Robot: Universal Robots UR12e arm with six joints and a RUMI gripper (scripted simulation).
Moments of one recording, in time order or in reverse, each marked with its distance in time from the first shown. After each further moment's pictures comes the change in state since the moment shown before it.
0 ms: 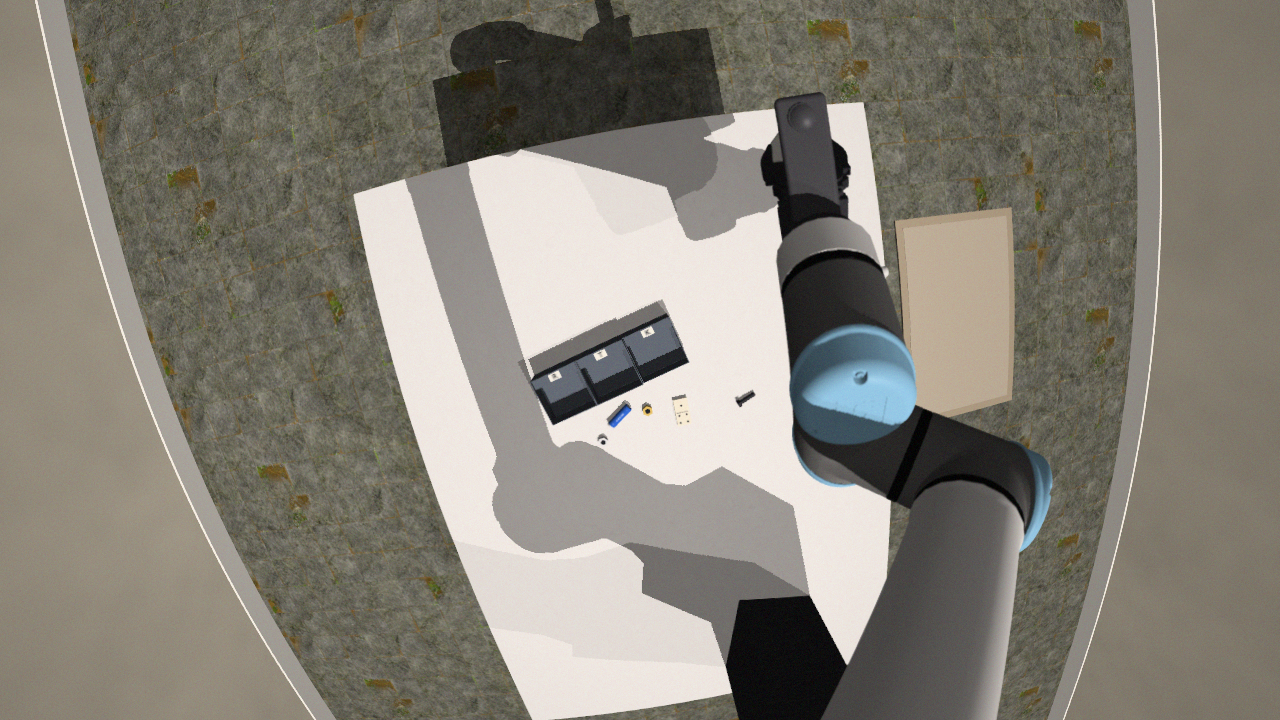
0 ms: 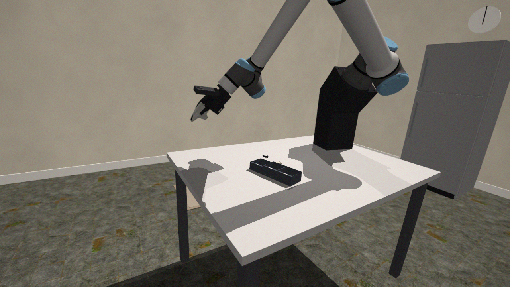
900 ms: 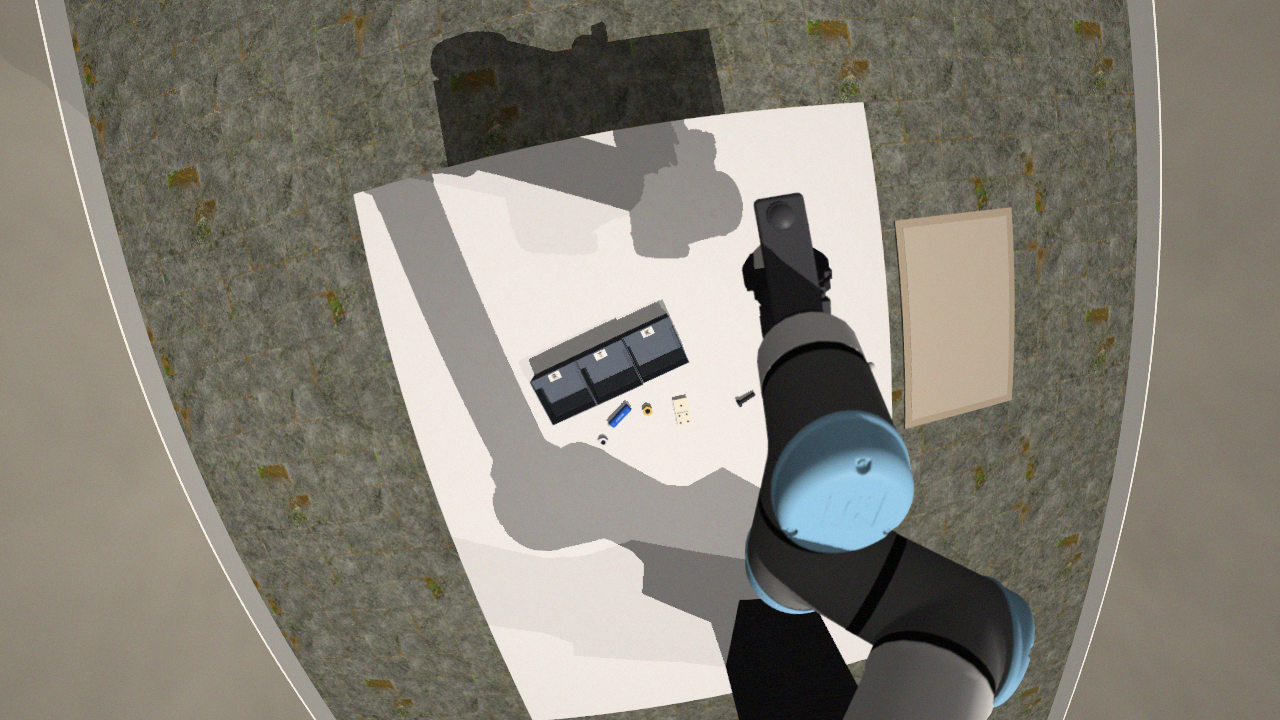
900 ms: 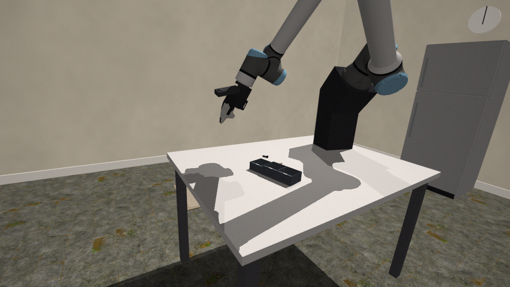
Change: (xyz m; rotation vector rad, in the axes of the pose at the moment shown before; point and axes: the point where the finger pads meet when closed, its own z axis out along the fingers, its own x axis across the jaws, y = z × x) arm -0.043 0.100 -0.086 -0.295 -0.072 0.013
